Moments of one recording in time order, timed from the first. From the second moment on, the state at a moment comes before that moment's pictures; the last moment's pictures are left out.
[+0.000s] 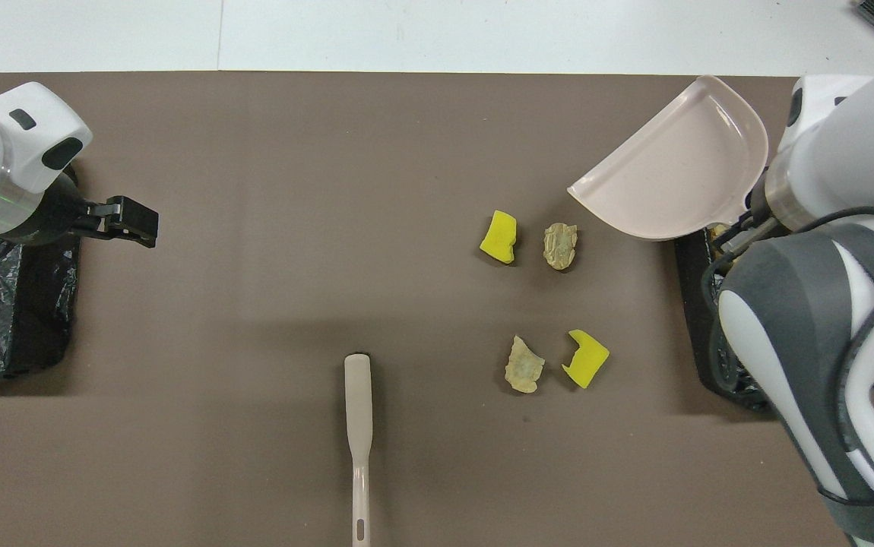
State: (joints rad) left arm 0.06 0.10 -0.22 -1.59 0.02 1.65 -0.14; right arm -0.03 0.12 0.23 -1.58 -0.25 1.70 -0.30
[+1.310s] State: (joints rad) left arm 0.10 0.09 -0.20 -1.59 0.02 1.65 -0.14; right arm 0.52 0.70 0.24 -1.16 -0.24 2.00 0.80
